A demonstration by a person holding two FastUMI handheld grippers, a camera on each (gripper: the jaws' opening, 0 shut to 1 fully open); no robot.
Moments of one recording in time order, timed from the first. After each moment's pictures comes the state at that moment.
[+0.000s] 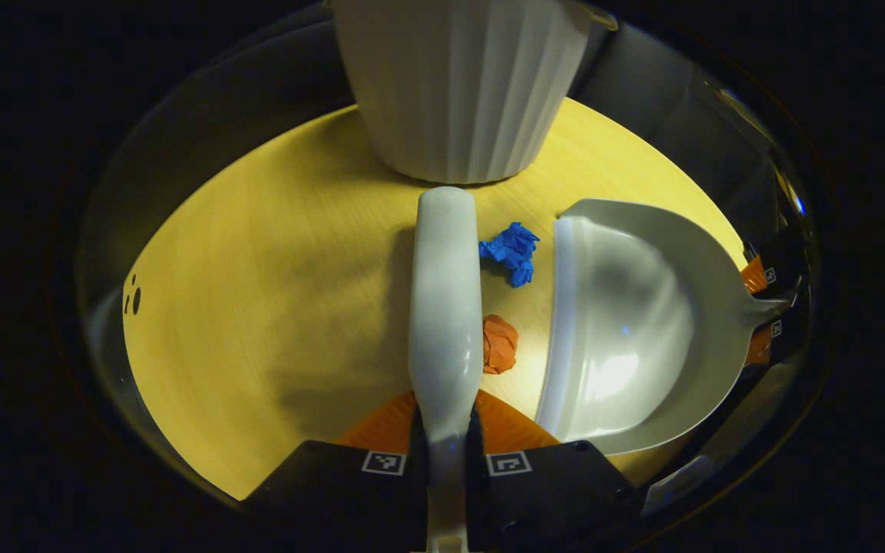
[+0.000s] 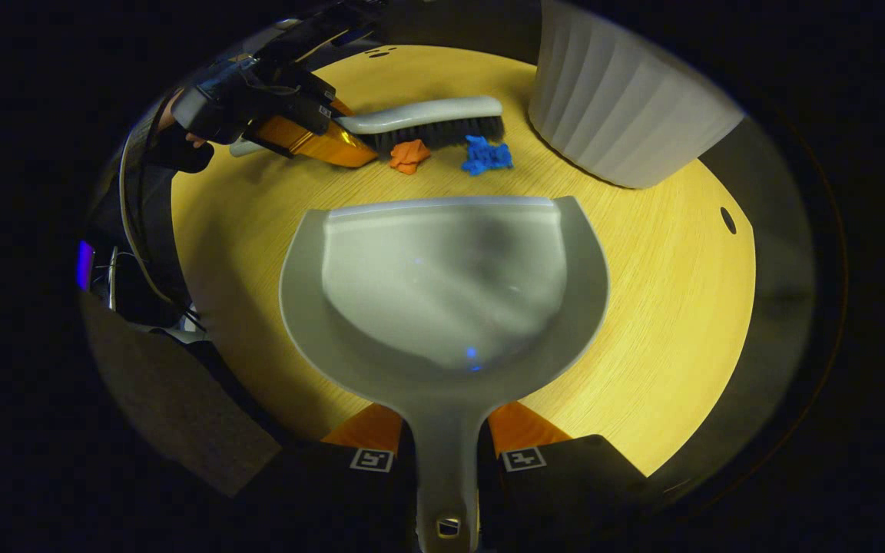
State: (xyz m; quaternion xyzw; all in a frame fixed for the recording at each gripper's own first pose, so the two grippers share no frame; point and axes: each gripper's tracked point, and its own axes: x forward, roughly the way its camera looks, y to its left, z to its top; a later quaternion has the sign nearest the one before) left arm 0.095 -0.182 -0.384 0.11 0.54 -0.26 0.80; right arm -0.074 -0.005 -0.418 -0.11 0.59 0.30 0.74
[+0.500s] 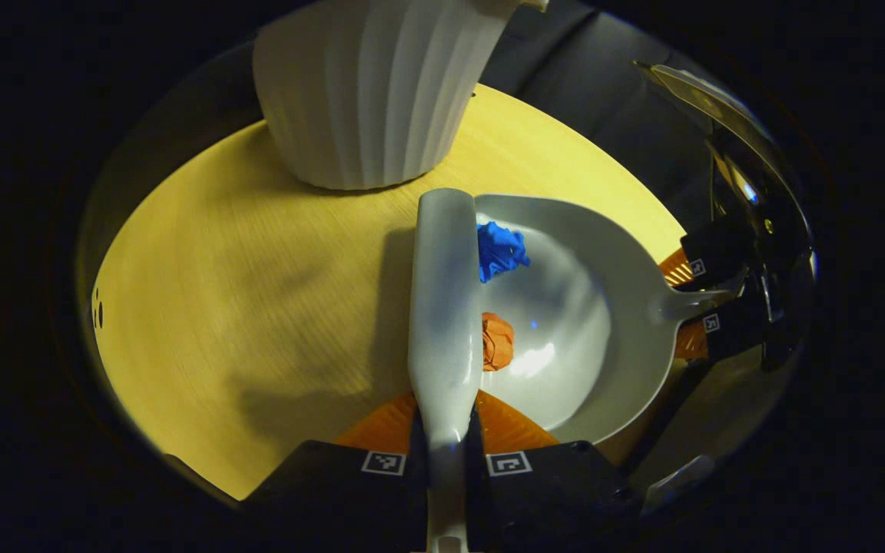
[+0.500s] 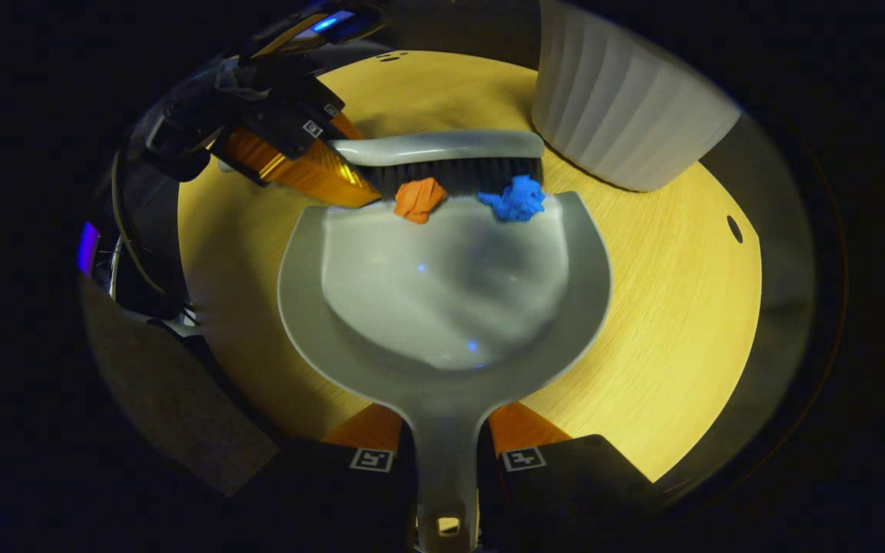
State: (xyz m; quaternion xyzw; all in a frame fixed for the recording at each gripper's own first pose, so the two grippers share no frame) left arm 0.057 -0.230 -0.357 0.06 0.55 -0.34 0.76; right arm -0.068 -0.010 -0.431 -0.11 0.56 0.32 0.76
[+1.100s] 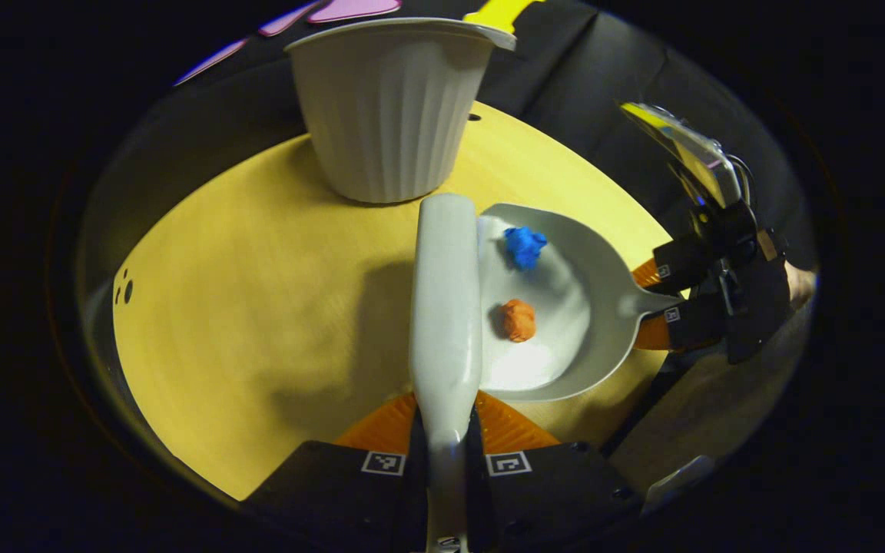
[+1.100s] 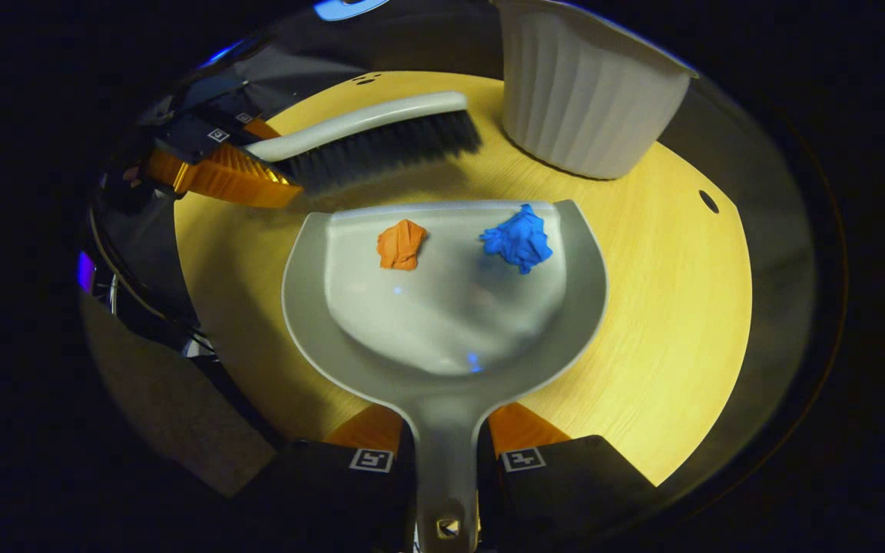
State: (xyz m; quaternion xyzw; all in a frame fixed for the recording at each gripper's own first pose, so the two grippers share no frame) left arm 0.045 -0.182 -0.325 0.05 0.52 -0.28 0.80; right arm -0.084 -0.013 -0.417 -0.05 0.54 0.27 0.79
